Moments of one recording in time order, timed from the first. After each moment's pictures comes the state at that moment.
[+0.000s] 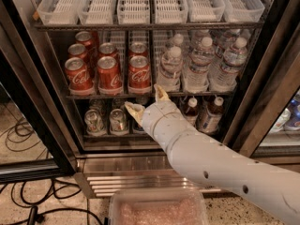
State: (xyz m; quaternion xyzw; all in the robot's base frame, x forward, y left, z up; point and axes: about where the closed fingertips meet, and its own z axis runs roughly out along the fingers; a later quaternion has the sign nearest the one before) arm 0.558 0.007 0.832 -0.27 0.73 0.04 0.63
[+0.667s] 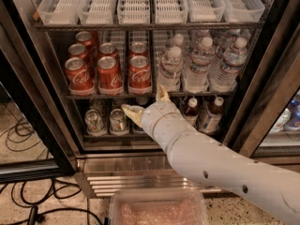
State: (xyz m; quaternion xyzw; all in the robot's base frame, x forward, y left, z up) arm 0.558 0.007 0.832 -0.27 0.73 0.04 0.63
